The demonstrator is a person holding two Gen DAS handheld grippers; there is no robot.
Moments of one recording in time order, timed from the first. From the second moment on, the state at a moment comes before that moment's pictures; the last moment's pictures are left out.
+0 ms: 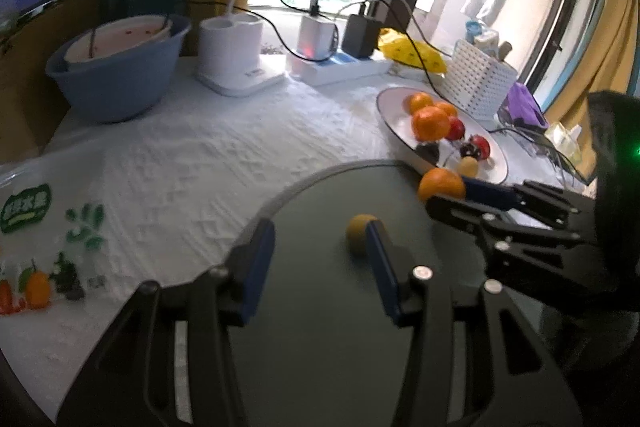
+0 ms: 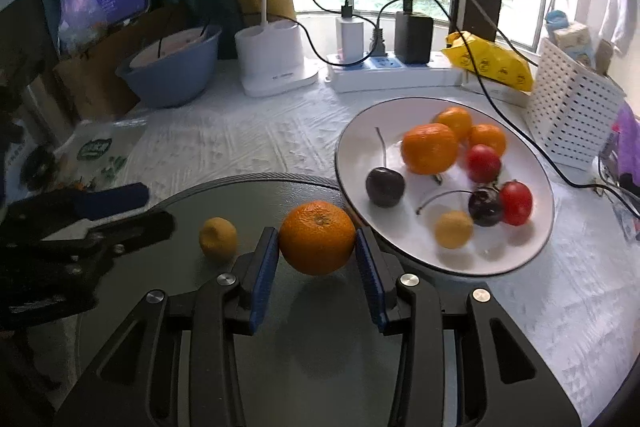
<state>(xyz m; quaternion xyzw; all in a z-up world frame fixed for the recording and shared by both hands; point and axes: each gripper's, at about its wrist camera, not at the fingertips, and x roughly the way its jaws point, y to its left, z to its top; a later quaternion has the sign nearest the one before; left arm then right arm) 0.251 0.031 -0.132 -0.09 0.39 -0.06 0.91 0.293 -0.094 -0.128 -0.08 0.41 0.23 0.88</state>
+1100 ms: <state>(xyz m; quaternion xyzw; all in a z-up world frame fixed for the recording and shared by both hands) 0.278 -0.002 -0.148 -0.05 0.43 -0.08 0.90 0.279 -0.137 -0.116 -0.05 0.39 0.23 0.89</state>
